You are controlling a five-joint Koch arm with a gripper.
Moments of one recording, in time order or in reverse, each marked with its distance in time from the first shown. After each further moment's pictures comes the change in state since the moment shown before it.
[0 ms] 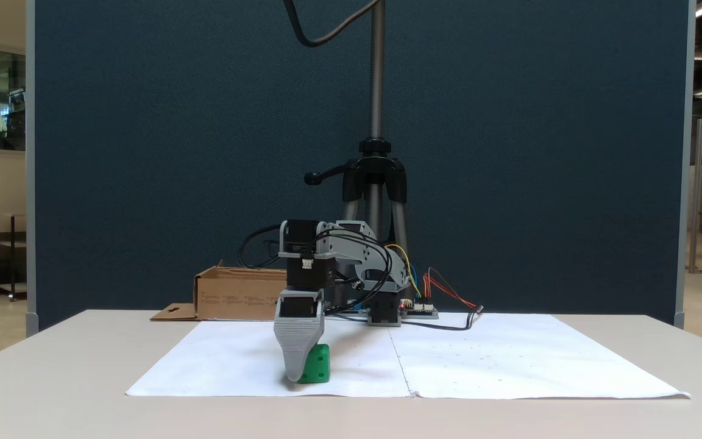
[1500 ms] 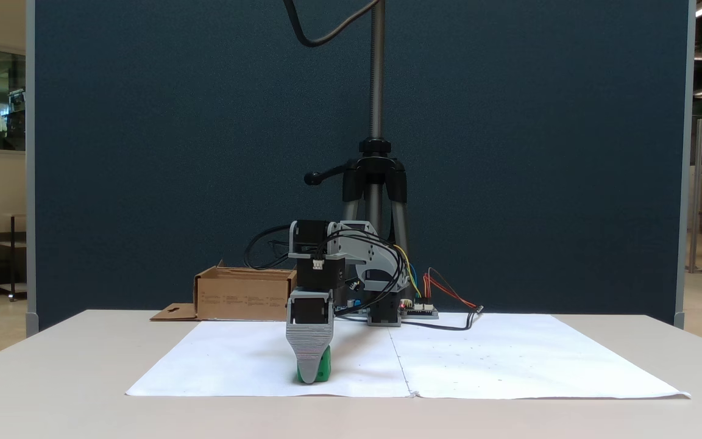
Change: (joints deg) arm -2.5 0.0 0.0 -0.1 0.5
